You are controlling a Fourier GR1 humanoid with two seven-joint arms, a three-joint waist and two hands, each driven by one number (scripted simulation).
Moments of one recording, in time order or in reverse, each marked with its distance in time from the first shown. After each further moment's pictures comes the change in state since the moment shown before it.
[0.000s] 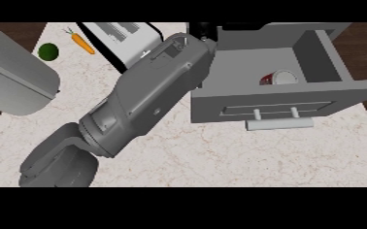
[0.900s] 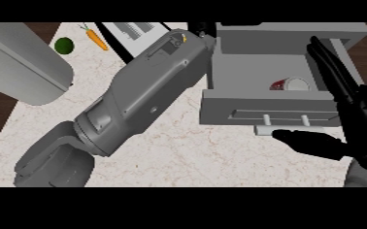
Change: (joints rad) left arm -0.002 0.018 0.016 -0.033 -0.011 0.010 0.077; right arm -0.352 0.000 0.463 0.378 0.828 -0.243 -0.122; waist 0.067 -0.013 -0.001
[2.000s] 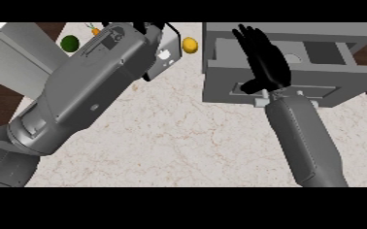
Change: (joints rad) left arm 0.161 0.252 -0.008 -0.291 -0.114 0.021 0.182; right arm -0.431 -0.017 0.098 0.965 0.454 -0.445 -0.097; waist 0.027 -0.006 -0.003
